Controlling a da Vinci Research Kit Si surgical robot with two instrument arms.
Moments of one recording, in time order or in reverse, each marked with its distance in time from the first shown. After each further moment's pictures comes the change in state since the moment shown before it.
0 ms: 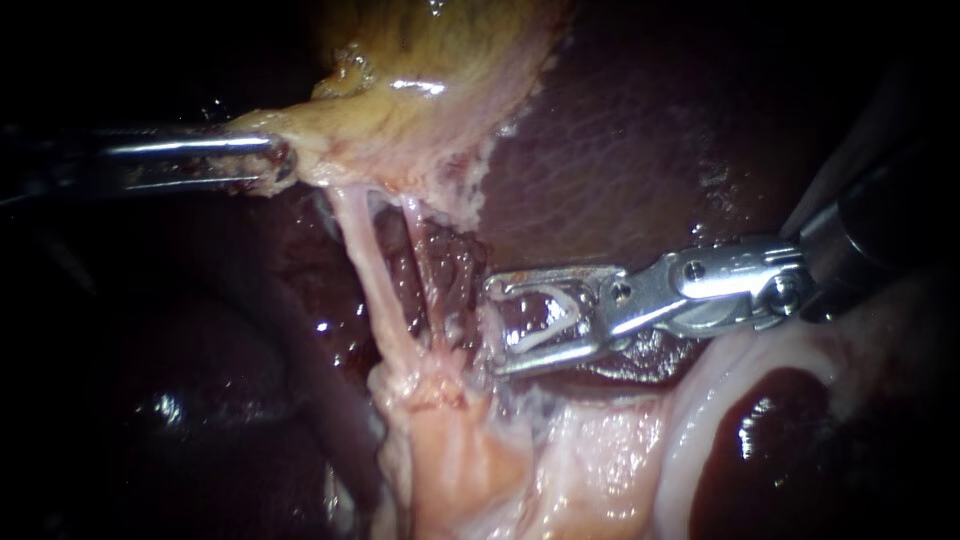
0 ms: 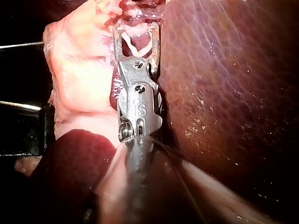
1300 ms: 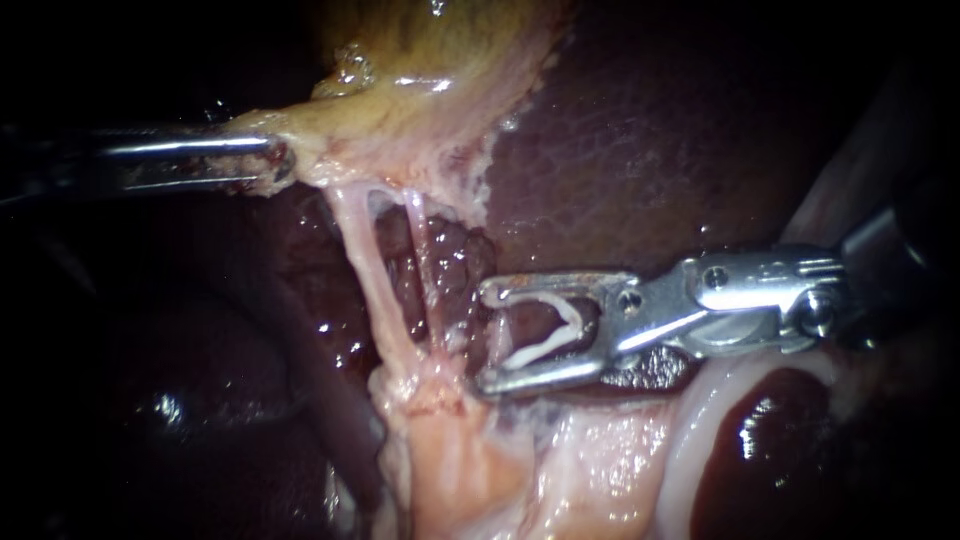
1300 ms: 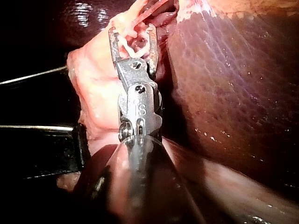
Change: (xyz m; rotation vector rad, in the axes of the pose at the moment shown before) right arm 0.009 -0.006 -0.001 0.037 0.021 0.073; left arm 0.000 0.000 0.000 0.000 0.000 0.001
